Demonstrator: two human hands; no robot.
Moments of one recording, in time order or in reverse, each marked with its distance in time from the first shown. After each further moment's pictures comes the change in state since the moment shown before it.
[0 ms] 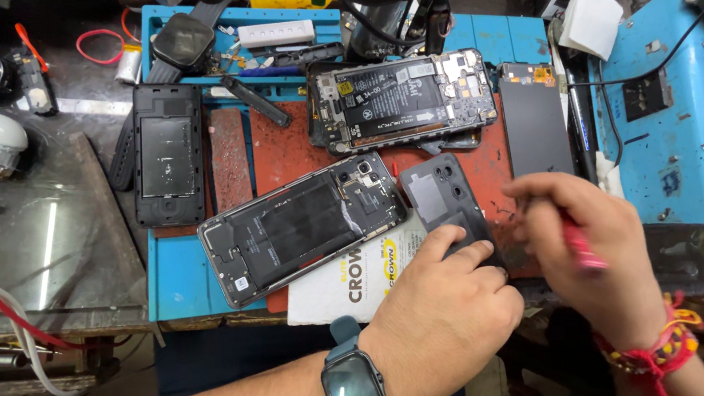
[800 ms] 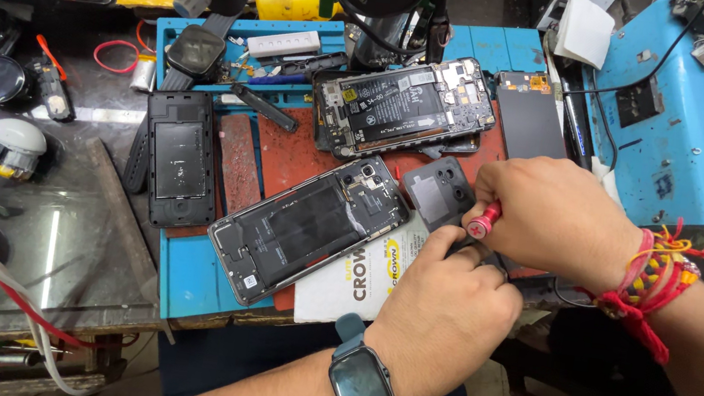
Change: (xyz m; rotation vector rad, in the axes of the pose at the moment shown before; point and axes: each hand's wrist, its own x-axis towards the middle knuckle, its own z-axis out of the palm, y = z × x) left_hand 0.001 0.002 -0.002 0.034 -0.056 -0.008; right_hand 0.047 -0.044 0.006 -0.749 -0.433 -0.083
